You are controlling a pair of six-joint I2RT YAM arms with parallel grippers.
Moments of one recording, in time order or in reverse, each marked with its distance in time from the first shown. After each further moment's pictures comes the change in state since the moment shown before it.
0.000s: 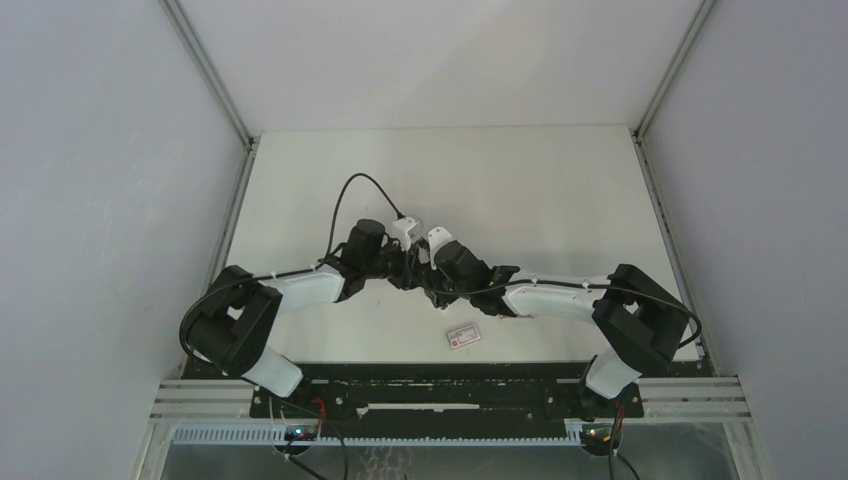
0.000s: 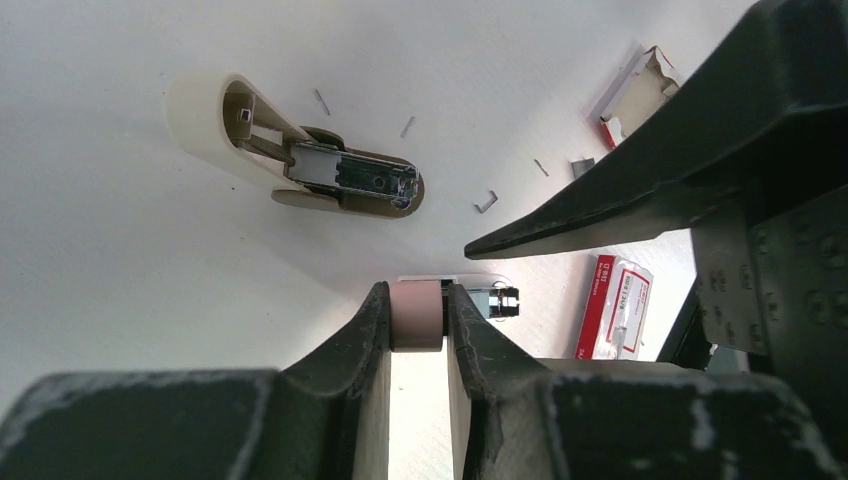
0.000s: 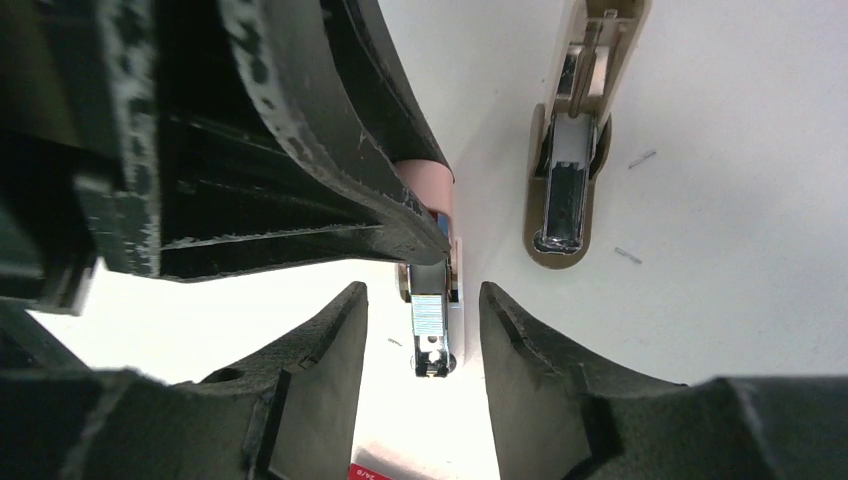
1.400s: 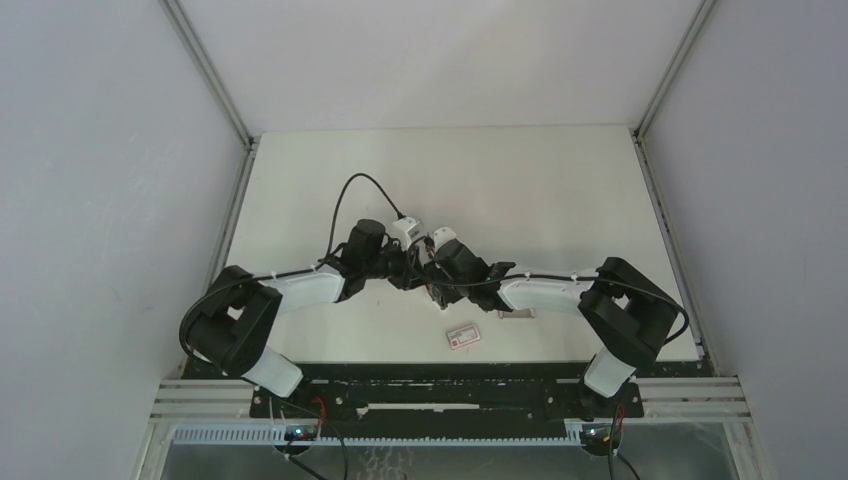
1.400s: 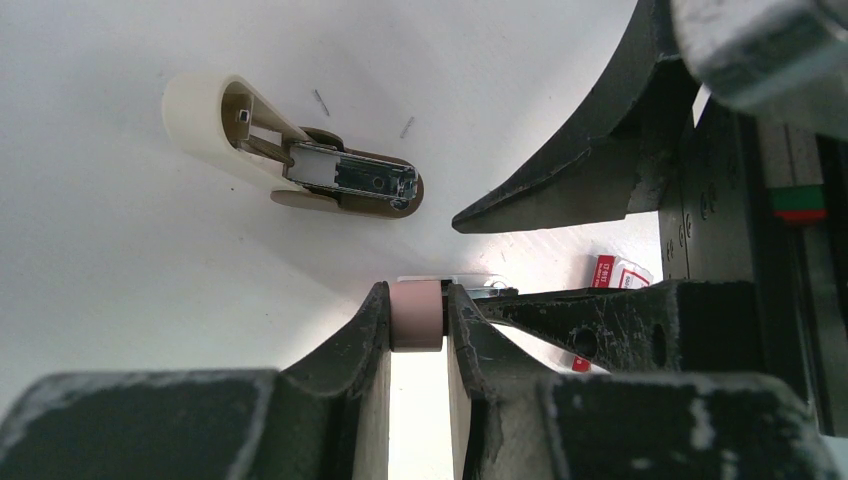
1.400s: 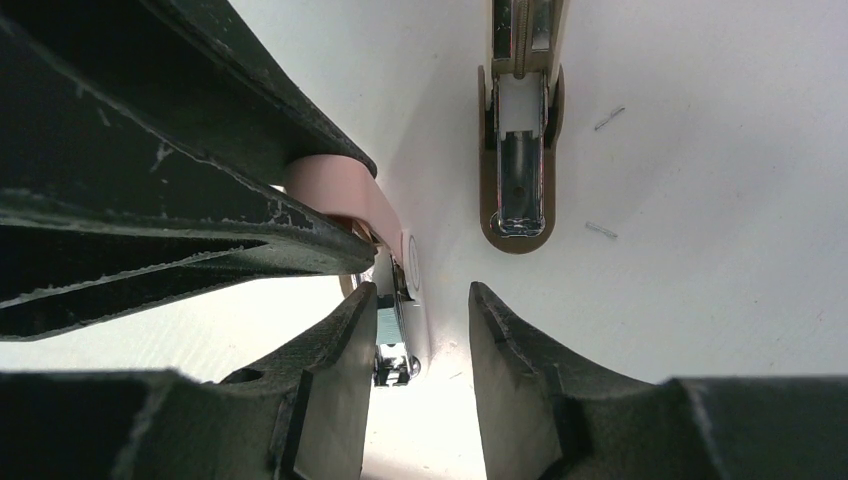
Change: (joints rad) left arm -0.003 -0.001 0.000 0.001 -0.003 0.000; right arm -0.045 0.053 0.013 -0.039 0.016 0.059
